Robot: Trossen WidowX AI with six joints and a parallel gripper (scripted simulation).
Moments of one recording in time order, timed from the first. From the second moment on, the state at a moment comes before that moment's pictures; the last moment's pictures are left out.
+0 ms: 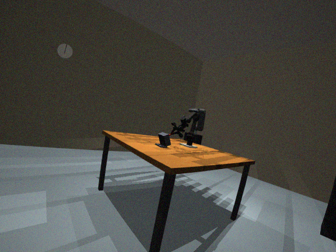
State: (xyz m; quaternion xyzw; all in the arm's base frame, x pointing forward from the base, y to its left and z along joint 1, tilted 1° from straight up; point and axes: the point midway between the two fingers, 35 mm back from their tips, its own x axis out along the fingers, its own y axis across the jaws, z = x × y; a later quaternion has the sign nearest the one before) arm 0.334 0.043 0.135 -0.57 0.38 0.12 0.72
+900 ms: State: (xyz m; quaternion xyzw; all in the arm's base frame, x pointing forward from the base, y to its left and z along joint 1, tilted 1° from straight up) arm 0.321 0.072 0.138 -0.62 0.30 0.11 0.71
